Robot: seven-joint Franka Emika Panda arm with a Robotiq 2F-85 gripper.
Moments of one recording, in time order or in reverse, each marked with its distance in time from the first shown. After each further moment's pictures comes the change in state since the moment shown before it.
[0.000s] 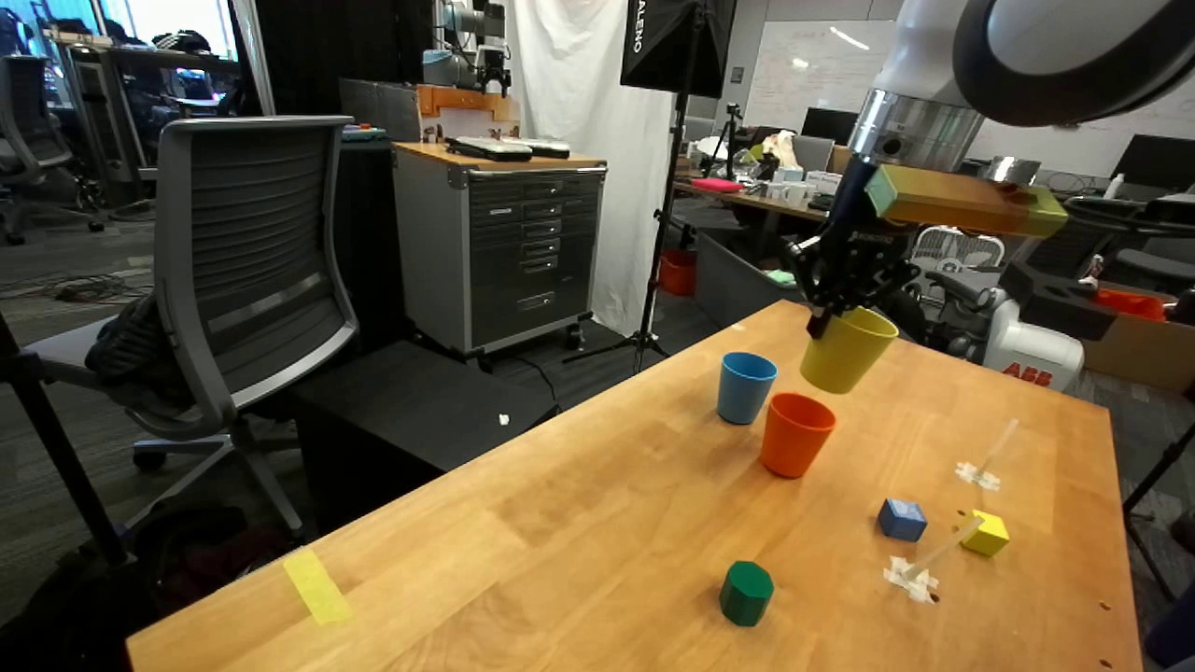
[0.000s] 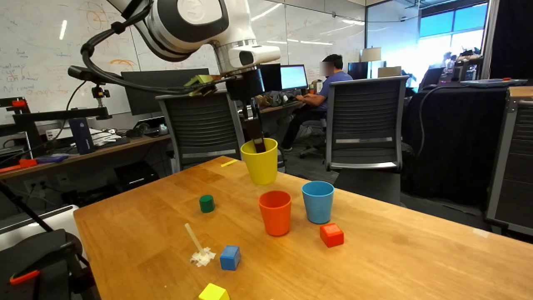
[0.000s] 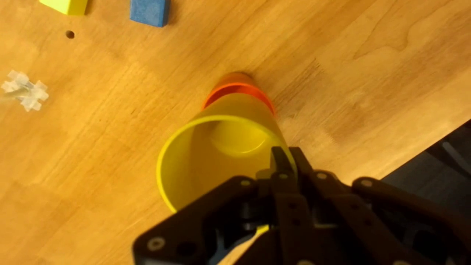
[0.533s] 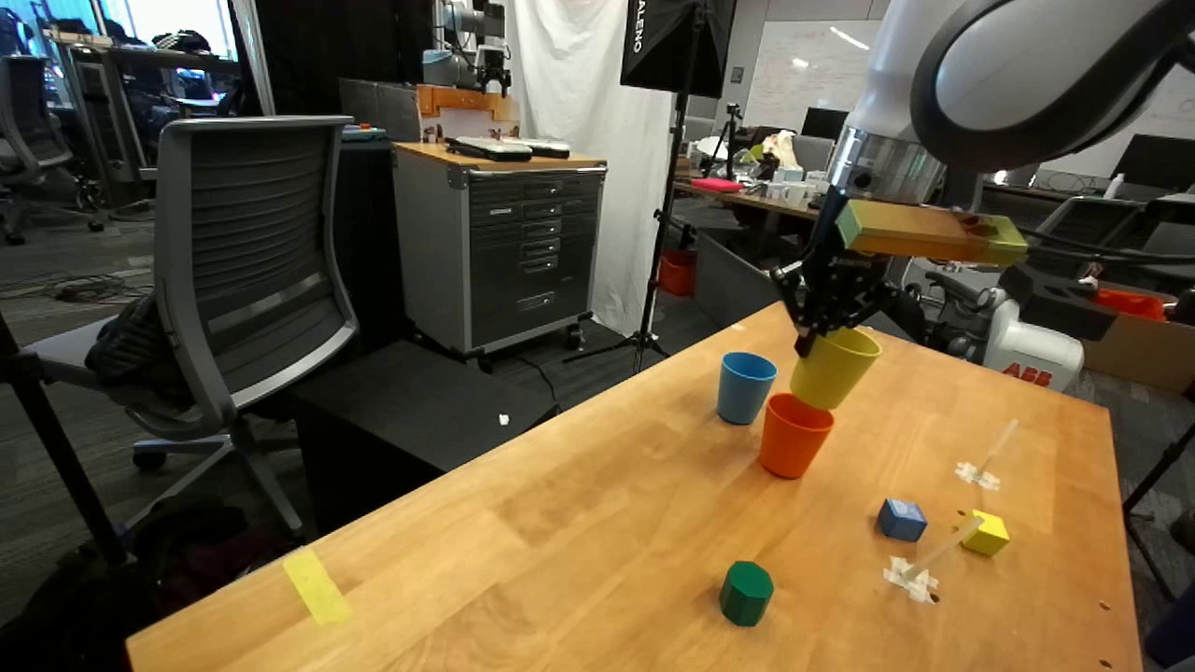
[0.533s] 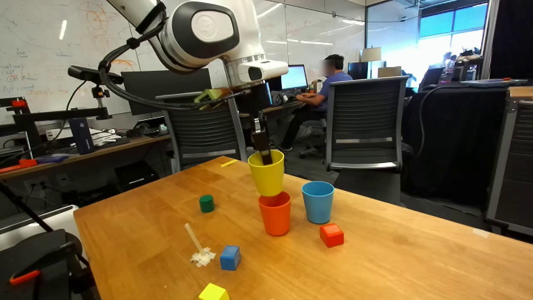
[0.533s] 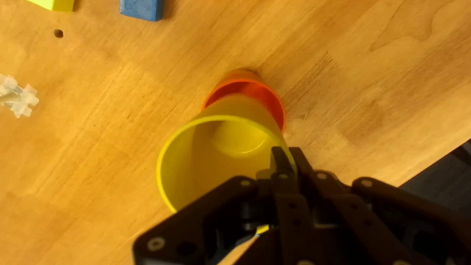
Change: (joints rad) arm -0.011 0.089 0.002 0.046 0.001 0.022 0.025
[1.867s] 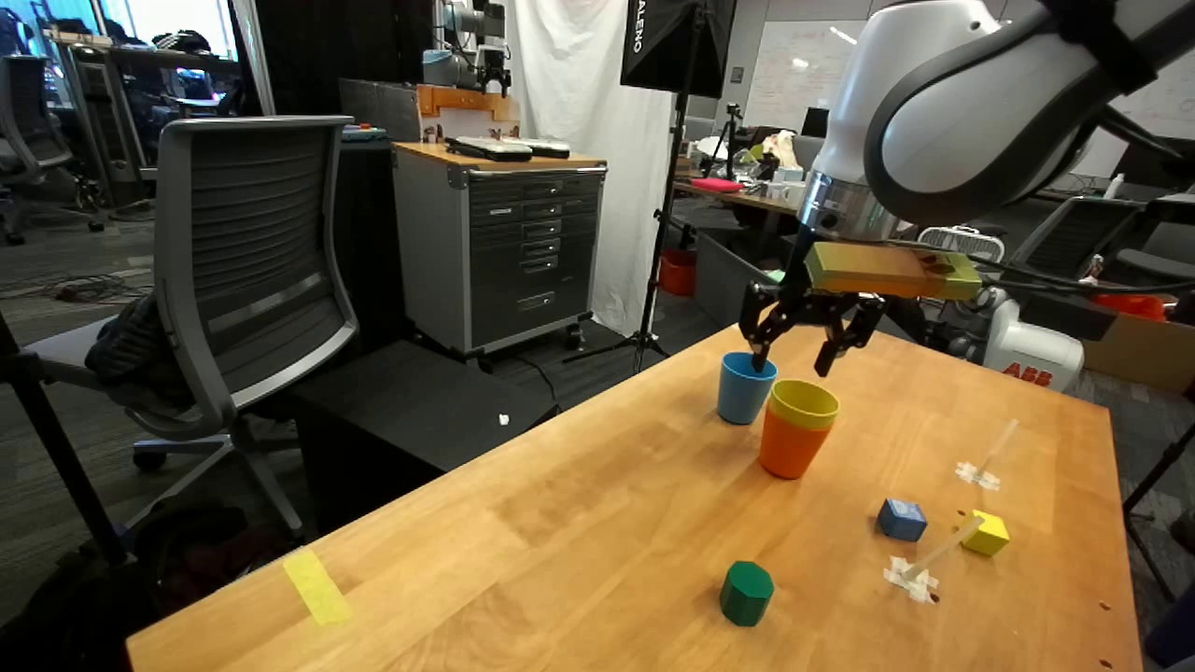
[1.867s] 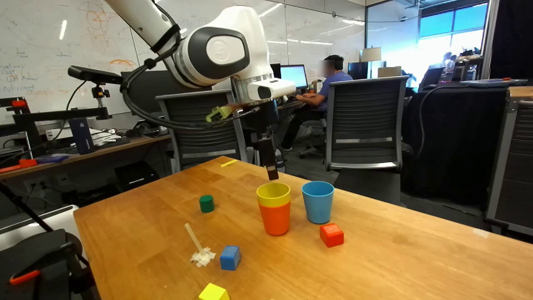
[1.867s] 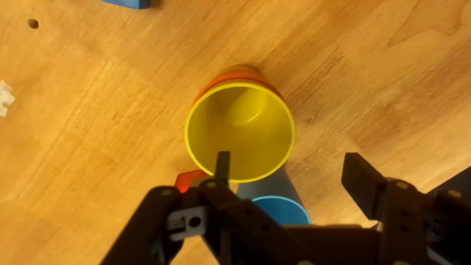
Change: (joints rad) arm 0.001 0.105 0.000 0.060 0.000 0.029 0.002
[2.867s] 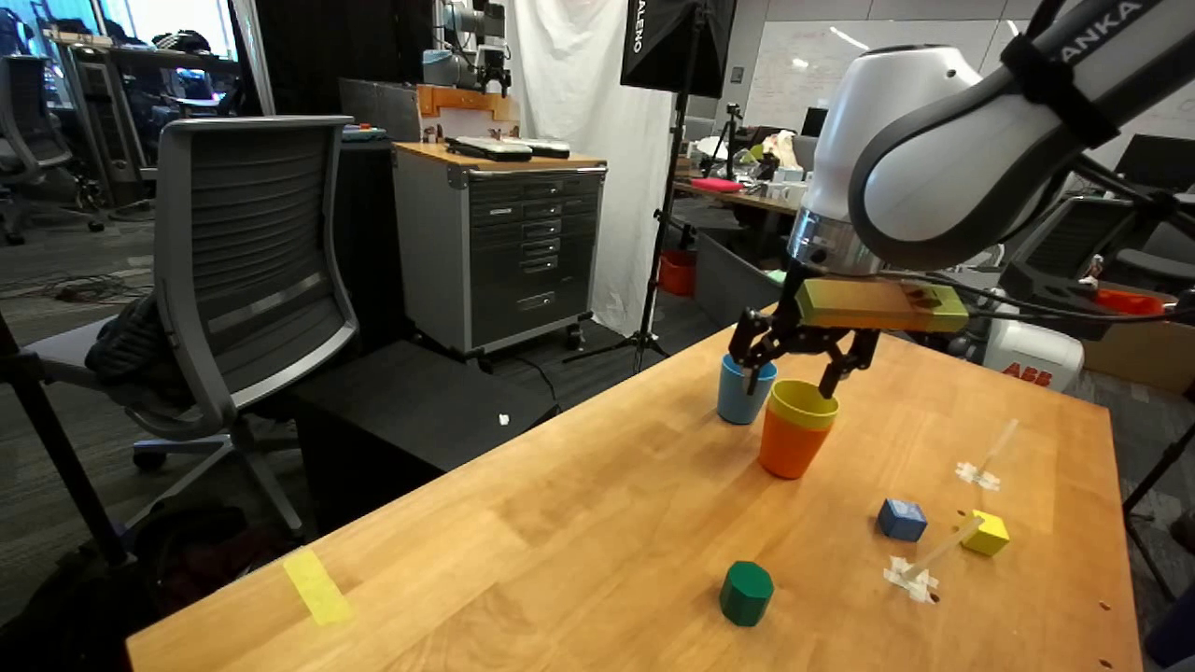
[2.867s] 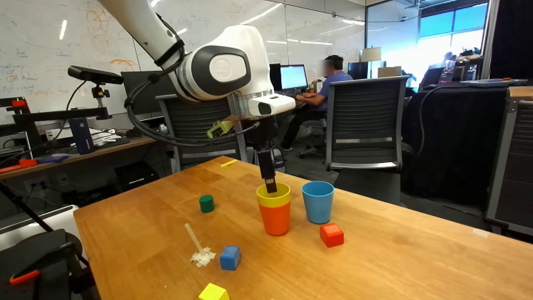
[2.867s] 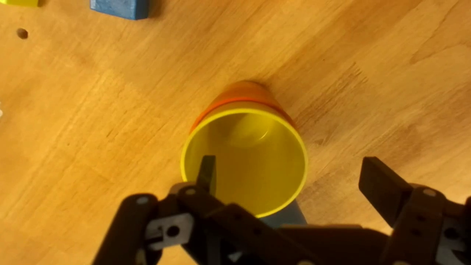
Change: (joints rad) arm 0.005 0.060 0.000 0.002 0.000 0.030 0.000
